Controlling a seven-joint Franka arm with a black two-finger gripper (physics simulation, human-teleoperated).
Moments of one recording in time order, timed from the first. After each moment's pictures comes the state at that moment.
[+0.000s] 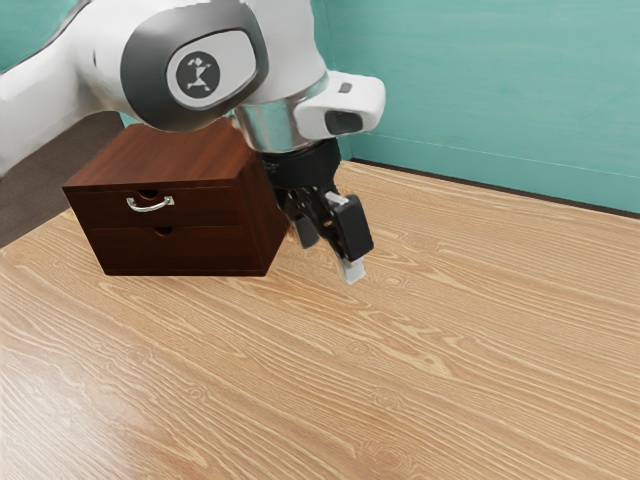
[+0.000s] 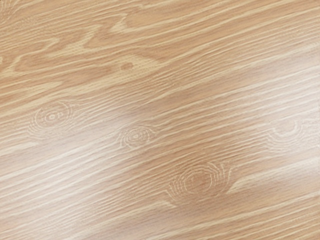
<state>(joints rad) 0.01 0.03 -0.21 -1.37 -0.01 1.47 0.10</state>
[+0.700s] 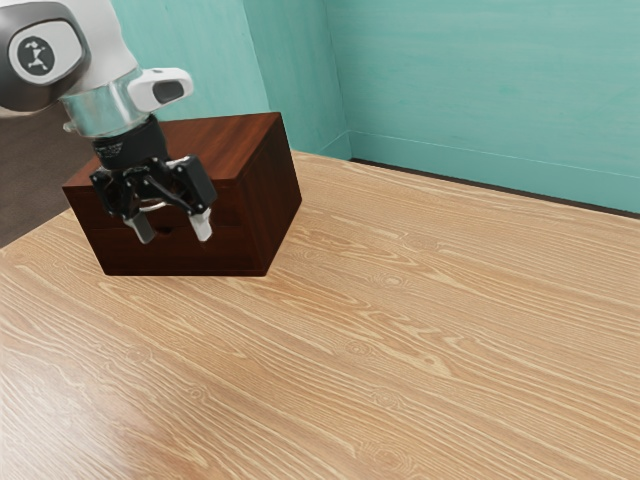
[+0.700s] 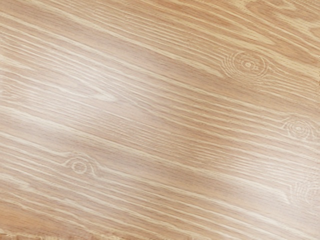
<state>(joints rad) 0.19 -0.11 0.02 -1.54 -0.11 1.44 -0.15</state>
